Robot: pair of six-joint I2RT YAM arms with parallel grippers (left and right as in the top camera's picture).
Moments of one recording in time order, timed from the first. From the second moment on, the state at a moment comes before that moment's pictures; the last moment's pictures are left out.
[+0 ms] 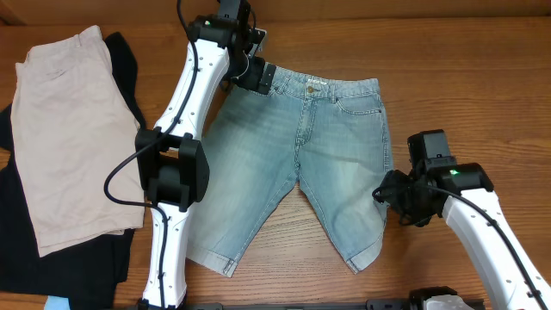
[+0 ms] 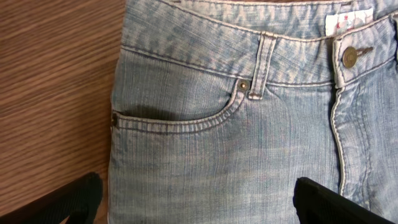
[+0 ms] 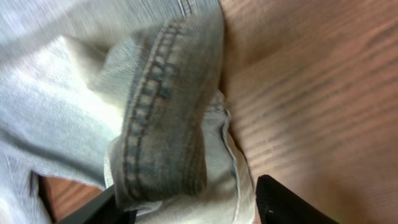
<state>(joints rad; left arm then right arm) -0.26 2.47 2.41 -1.20 0.15 0.06 0.10 1.28 0.85 -0.98 -0.13 0.65</state>
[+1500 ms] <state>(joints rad) -0.26 2.47 2.41 -1.18 0.15 0.06 0.01 1.23 0.67 -0.76 -0.24 0.59</state>
